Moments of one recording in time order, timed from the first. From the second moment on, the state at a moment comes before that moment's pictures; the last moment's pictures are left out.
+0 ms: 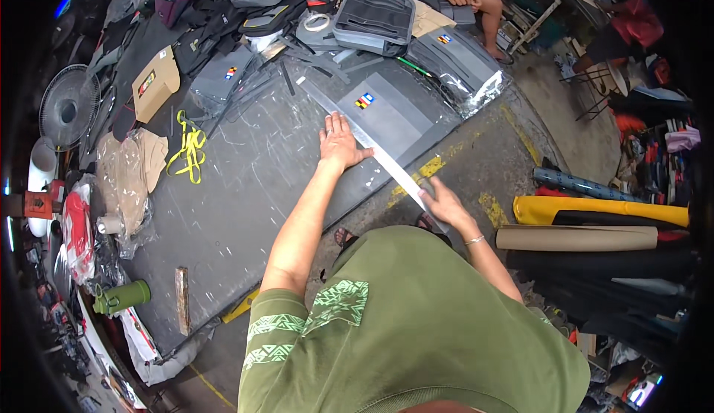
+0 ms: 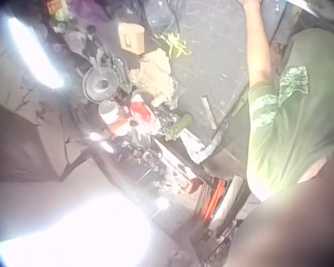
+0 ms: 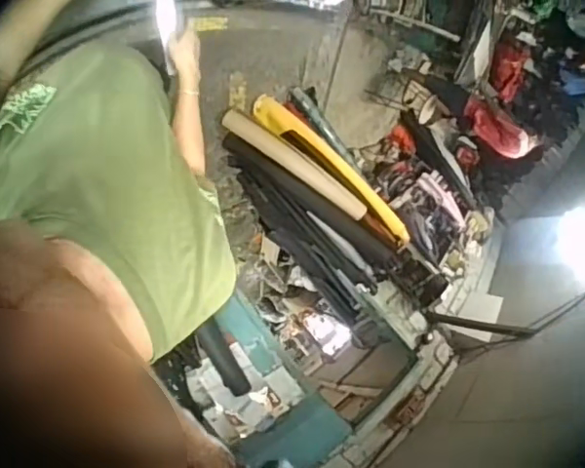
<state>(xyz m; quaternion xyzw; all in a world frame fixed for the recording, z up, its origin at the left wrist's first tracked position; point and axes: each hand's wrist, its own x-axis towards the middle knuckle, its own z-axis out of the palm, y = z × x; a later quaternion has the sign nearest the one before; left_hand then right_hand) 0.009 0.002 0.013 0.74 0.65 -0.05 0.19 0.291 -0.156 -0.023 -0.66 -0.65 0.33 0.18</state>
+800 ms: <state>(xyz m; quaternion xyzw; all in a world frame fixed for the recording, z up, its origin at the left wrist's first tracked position) 0.046 -0.094 0.010 0.77 0.62 0.10 0.14 0.470 -0.102 0.016 -0.54 -0.61 0.51 0.27</state>
